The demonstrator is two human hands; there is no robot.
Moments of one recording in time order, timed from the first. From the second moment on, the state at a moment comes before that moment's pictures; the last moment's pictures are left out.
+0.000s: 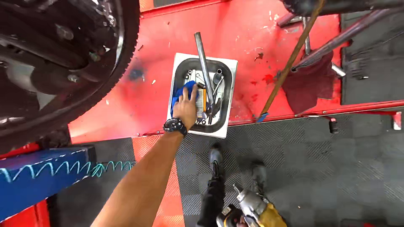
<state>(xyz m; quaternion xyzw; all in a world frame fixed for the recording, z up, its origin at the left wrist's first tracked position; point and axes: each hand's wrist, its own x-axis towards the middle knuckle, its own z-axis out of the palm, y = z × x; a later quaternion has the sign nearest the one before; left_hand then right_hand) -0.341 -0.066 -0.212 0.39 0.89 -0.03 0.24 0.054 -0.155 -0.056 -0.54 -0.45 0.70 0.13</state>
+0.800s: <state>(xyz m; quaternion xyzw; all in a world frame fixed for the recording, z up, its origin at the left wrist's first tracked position) -0.329 -0.095 -0.219 0.14 0.92 0.01 0.37 0.091 -0.149 -0.084 -0.58 -0.38 0.72 0.09</state>
